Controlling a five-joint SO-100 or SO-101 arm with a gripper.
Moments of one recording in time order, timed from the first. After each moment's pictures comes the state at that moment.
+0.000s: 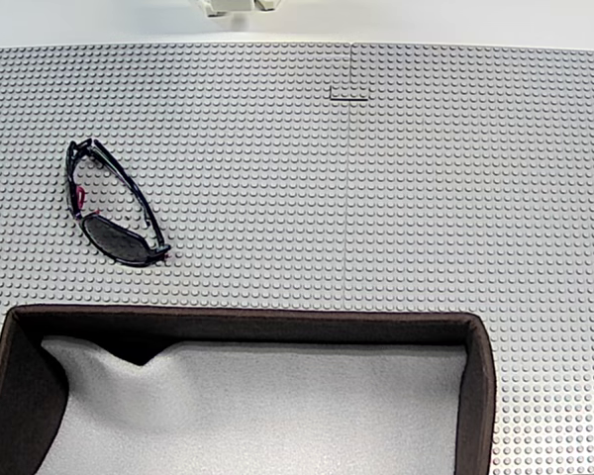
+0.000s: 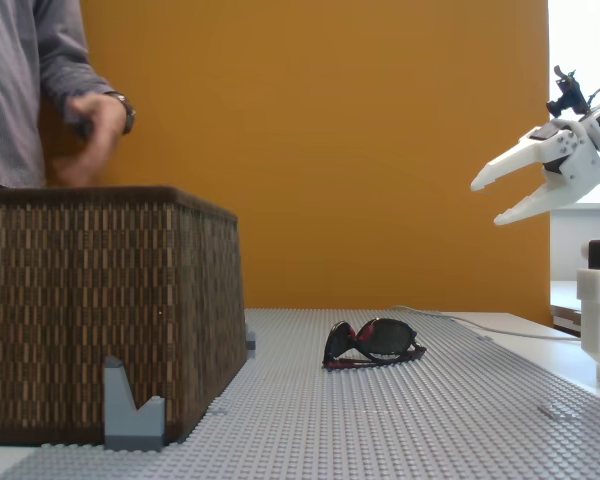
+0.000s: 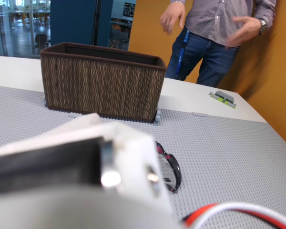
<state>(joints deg) -1.8 180.6 129.9 86.7 -4.0</state>
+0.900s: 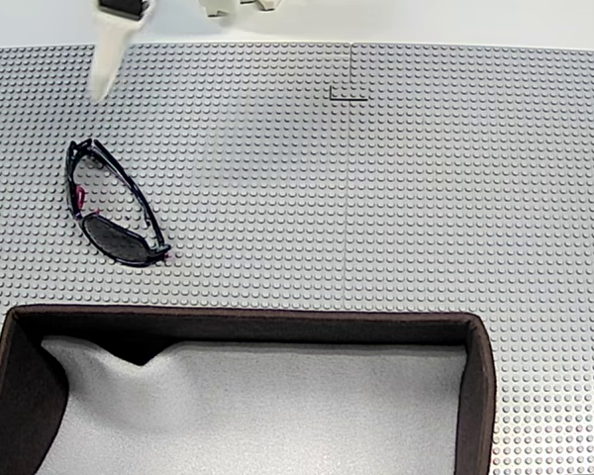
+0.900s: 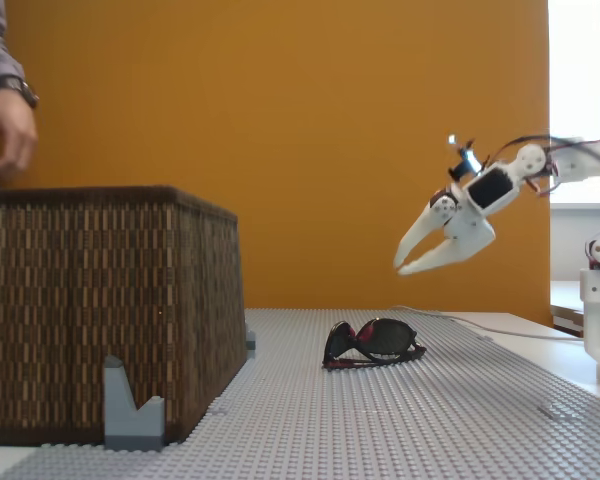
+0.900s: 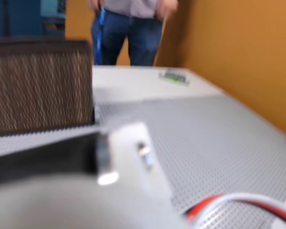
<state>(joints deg) 20.5 144.6 147.9 28.6 -4.7</state>
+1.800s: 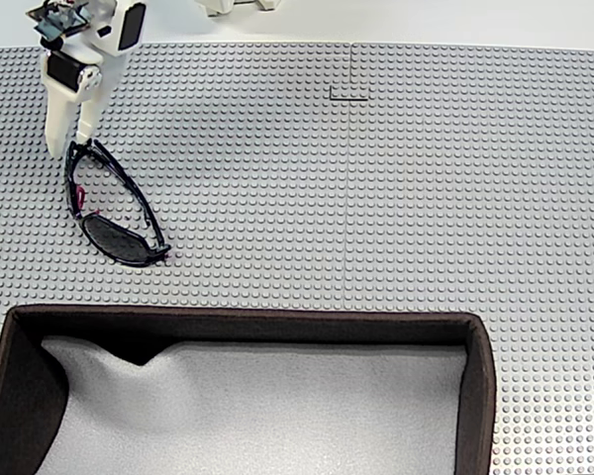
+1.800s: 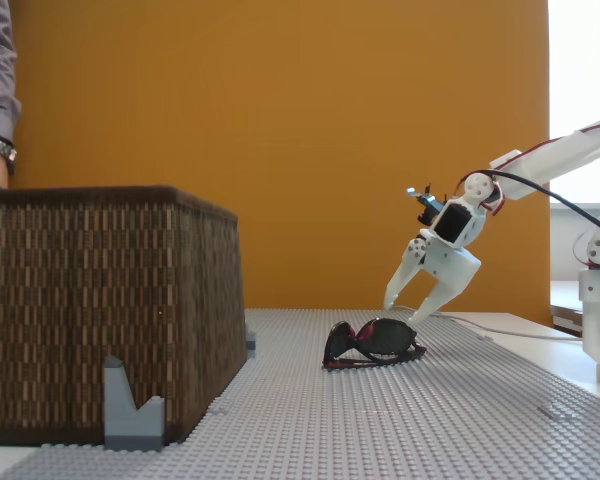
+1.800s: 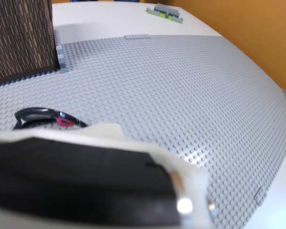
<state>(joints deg) 28.5 114.3 136.7 31.6 17.1</state>
